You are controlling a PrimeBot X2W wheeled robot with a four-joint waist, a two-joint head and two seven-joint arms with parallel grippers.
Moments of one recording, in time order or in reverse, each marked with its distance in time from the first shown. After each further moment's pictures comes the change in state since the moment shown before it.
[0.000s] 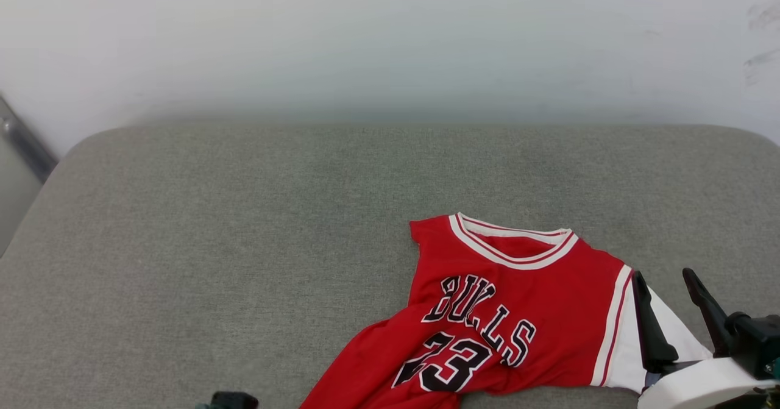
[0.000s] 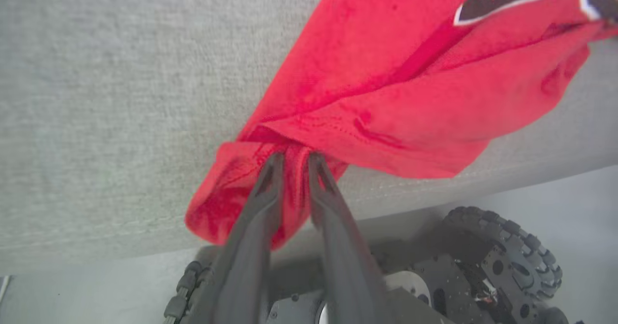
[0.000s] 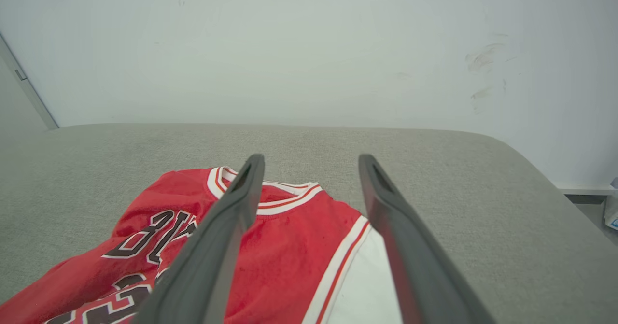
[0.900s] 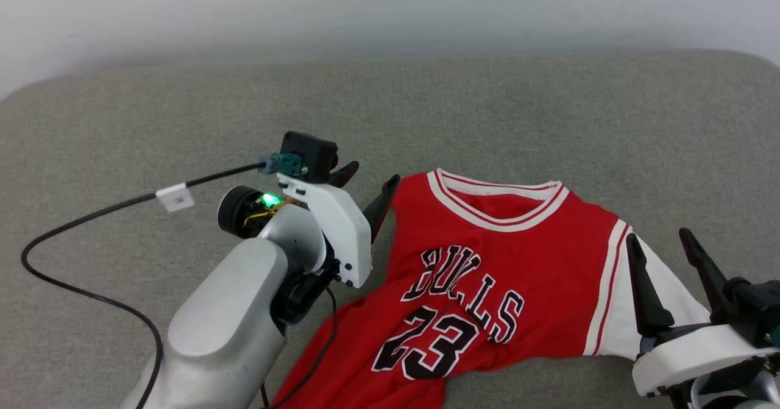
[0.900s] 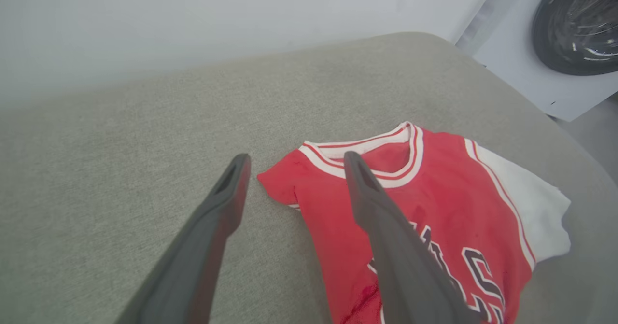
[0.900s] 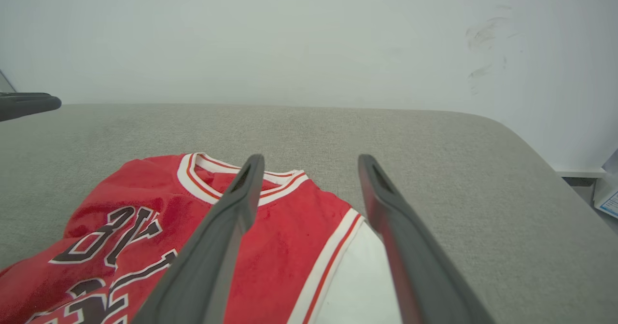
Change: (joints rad) left arm -0.727 -0.214 -0.032 0.279 0.099 -0.224 -0.156; right arm -0.074 0.000 0.019 -0.041 -0.021 0.000 0.028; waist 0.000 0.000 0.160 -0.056
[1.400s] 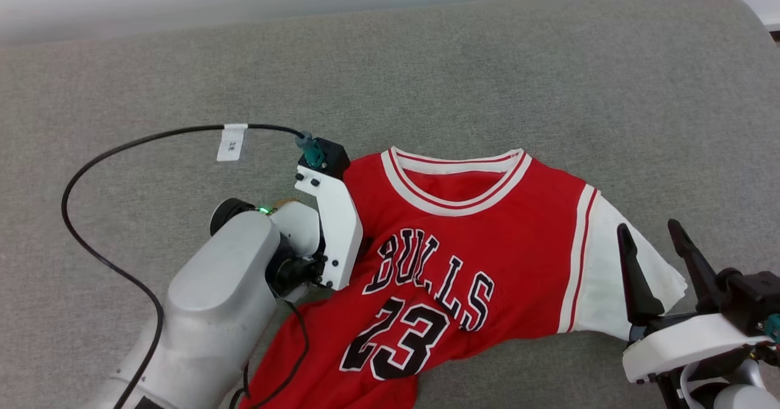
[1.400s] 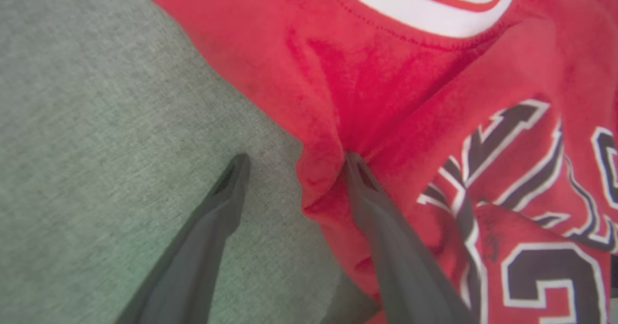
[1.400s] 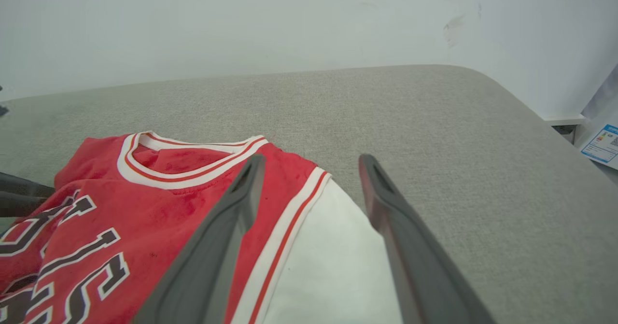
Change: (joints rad) left arm -0.163 -0.008 -0.118 0.325 -0.097 -0.091 0.435; right arm -0.059 0.000 0.013 0.101 0.049 0.000 -0.066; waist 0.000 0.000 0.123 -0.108
